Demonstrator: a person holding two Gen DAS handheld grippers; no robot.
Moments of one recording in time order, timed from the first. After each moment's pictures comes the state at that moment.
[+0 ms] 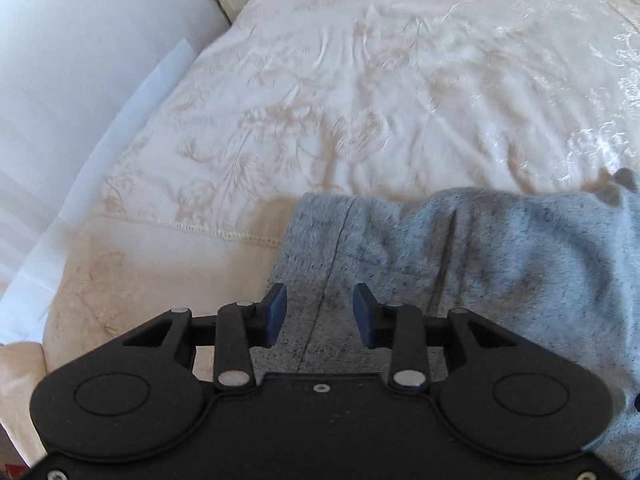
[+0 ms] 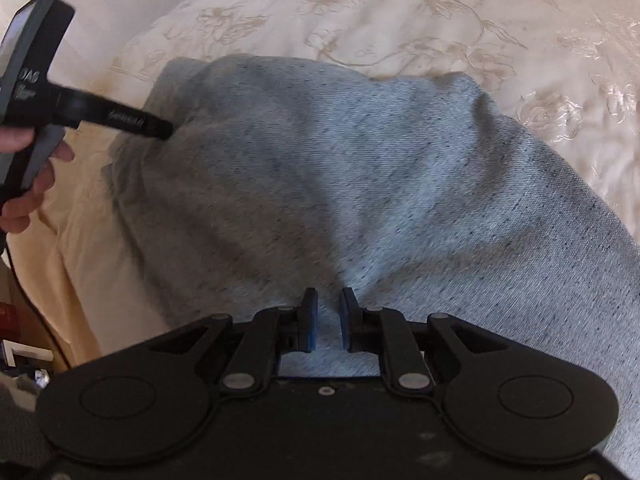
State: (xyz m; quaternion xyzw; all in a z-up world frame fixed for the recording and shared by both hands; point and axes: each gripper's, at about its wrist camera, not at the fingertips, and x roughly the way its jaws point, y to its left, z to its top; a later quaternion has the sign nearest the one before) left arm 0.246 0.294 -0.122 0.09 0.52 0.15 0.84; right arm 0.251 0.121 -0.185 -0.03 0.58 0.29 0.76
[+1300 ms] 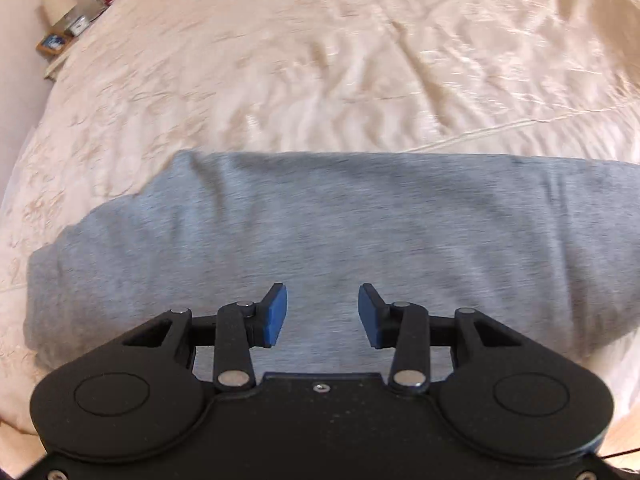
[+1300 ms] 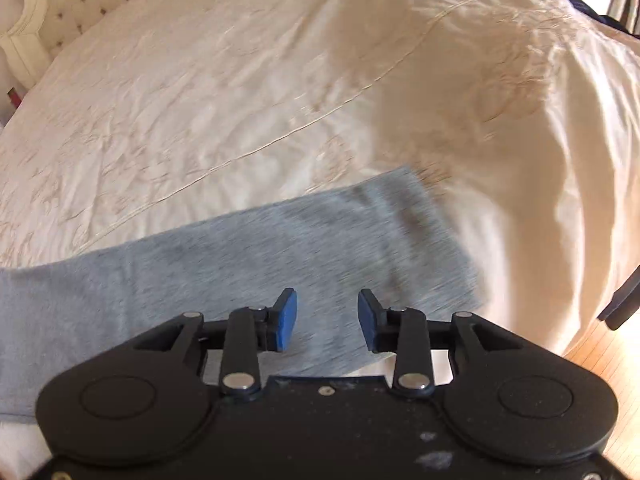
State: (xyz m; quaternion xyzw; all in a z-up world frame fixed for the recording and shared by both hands) left arm 0.187 -0.034 -0.114 0.15 0.55 -0.06 0.82; right arm 0.068 -0.351 -0.129 0.16 0.48 -0.21 0.84
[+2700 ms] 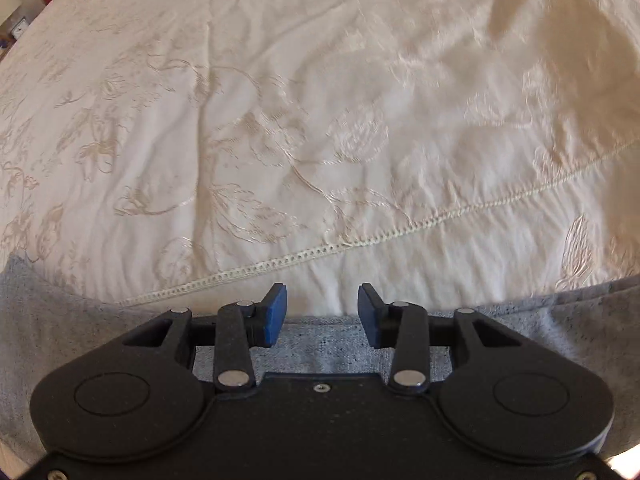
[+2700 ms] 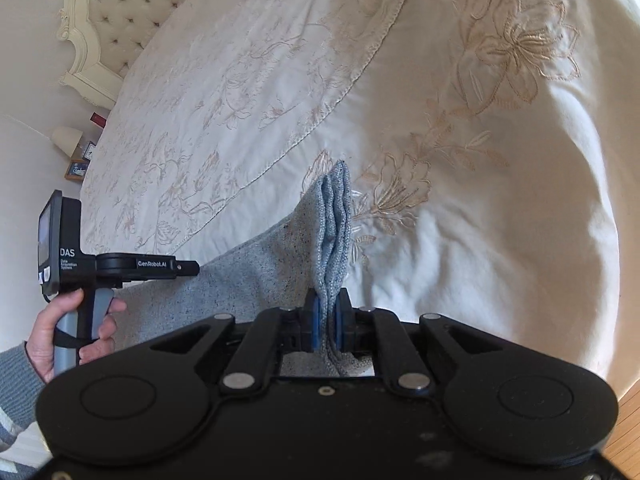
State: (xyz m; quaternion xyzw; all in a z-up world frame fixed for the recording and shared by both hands) left arm 0.266 -0.196 -0.134 0.09 0.57 -0.10 0.81; right arm 0.068 -0.486 -0.135 0.33 0.50 -0.03 0.80
